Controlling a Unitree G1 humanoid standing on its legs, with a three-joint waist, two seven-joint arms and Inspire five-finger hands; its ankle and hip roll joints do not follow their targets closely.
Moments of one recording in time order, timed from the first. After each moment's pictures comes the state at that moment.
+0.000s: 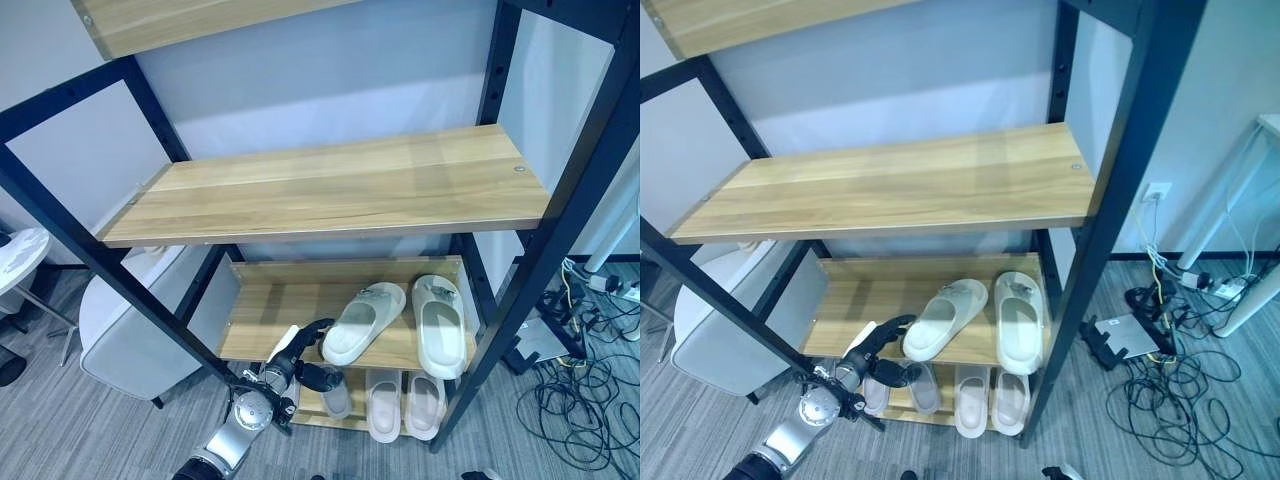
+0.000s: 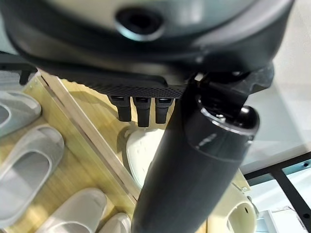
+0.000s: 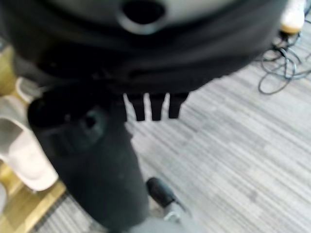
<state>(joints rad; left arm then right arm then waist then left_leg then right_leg) -0.07 0.31 -0.51 0.34 -0.02 -0.04 0.05 -0.01 -0.35 0.34 1.25 -0.19 0.02 -0.13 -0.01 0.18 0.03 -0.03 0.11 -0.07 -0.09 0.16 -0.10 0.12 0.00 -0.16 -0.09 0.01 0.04</state>
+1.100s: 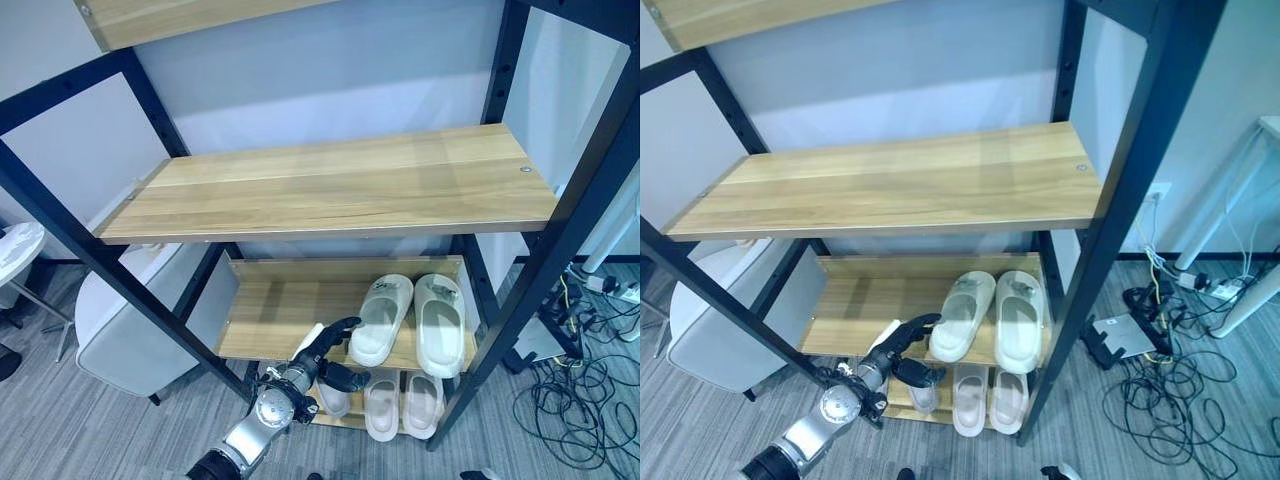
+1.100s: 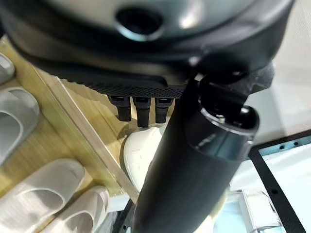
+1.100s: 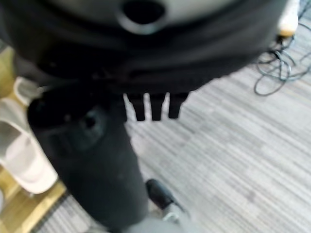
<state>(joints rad) -0.15 0.25 -0.65 0.33 -0.12 -0.04 0.08 -0.01 -0.33 0.34 1.25 -0.17 0.03 -0.16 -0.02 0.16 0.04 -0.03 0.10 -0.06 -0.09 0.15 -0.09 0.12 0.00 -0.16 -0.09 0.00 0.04</state>
